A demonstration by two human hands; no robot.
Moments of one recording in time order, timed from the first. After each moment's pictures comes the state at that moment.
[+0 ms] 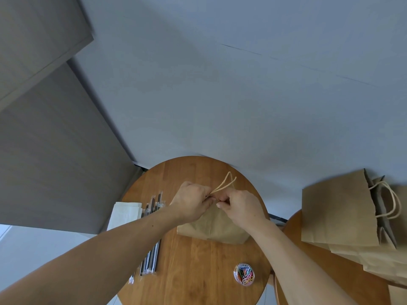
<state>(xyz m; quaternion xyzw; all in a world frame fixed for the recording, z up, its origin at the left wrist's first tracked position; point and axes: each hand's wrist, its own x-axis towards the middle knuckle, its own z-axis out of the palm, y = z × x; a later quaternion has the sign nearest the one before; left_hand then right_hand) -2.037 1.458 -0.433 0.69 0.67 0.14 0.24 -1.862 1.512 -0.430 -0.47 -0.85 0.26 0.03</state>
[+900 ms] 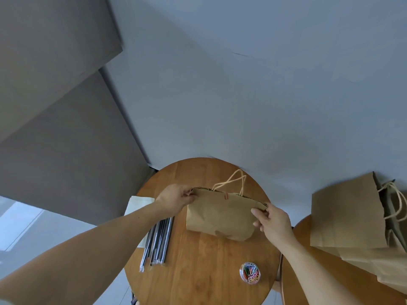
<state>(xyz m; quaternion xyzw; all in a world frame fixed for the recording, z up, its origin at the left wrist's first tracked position) -2.084 1.406 -0.432 0.50 0.73 0.21 0.41 -1.783 1.488 -0.458 -0.58 -0.69 0.43 0.12</state>
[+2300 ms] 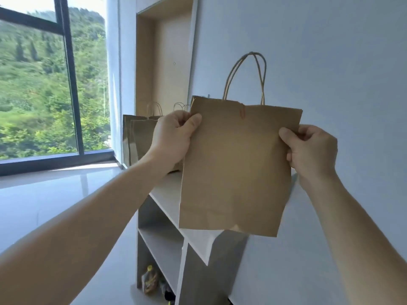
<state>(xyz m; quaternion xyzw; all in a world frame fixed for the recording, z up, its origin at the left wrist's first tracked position) -2.380 1.080 0.029 0.32 0.64 0.70 -0.09 -2.223 1.278 0.040 -0.20 -0.71 0.41 0.54</state>
